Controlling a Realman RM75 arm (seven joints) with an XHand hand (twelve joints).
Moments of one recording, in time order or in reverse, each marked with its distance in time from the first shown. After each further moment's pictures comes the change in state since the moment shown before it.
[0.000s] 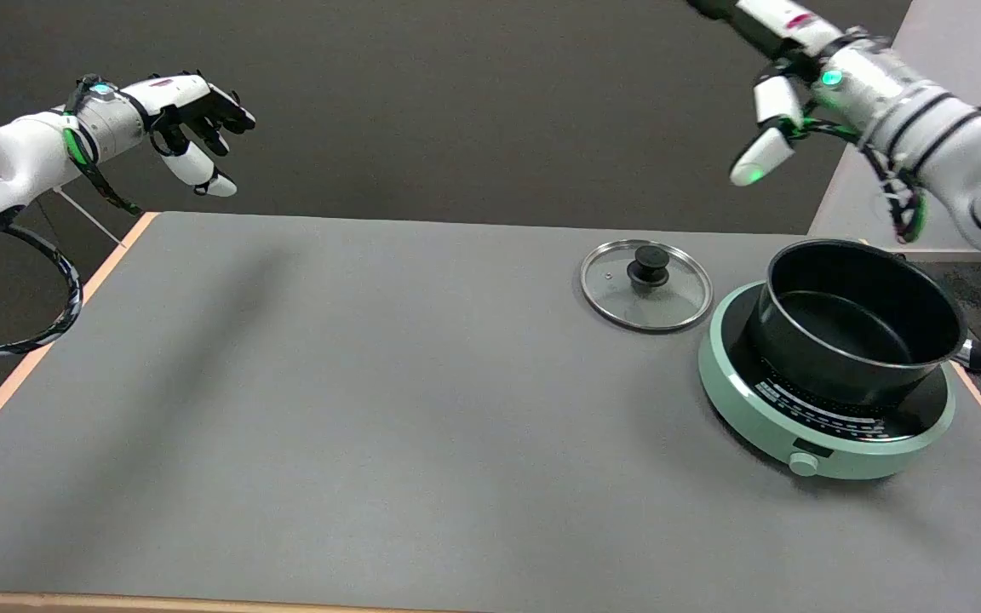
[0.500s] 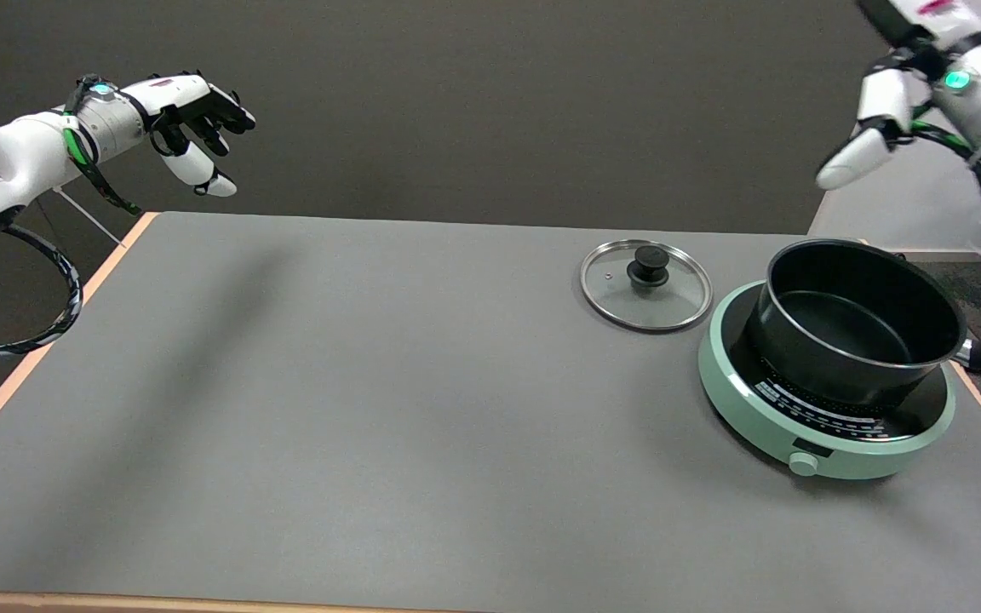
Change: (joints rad) arm -0.498 0.000 0.488 0.280 -0.001 0.171 -0.010
